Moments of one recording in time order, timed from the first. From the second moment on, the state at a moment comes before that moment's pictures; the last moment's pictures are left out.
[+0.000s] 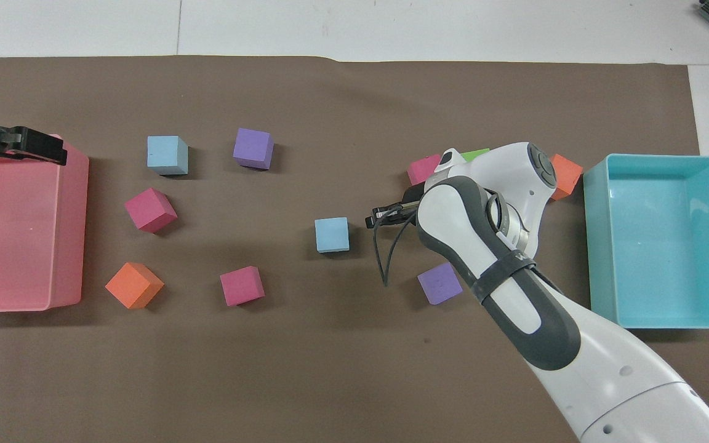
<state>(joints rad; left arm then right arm) -0.11 0.15 0.08 -1.48 -0.02 1.73 0.10 0.45 0.45 -0.11 -1.82 0.95 2.19 -0.46</state>
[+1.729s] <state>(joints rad) -0.20 0.44 0.07 -1.71 -0.02 2.36 -0.01 0.45 0.48 -0.11 -1.88 1.15 2.21 -0.46</state>
